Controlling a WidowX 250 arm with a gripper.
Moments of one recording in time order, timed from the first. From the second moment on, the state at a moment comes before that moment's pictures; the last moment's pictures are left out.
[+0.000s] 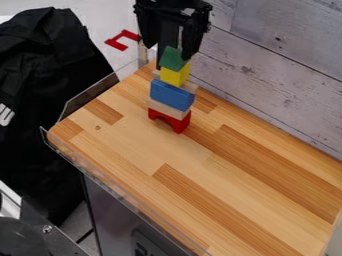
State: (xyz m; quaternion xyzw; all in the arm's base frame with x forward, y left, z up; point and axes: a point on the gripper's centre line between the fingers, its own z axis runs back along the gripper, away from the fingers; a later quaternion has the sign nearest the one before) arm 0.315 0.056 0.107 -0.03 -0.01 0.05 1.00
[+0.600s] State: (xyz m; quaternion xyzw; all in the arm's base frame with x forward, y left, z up) arm 0.323 0.058 0.093 -0.04 0.01 0.05 1.00
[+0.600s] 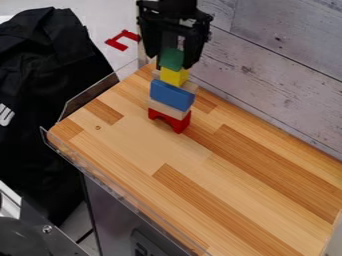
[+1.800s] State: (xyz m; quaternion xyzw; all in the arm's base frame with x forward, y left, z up) arm 0.322 0.058 0.118 -0.02 -0.02 0.07 1.00
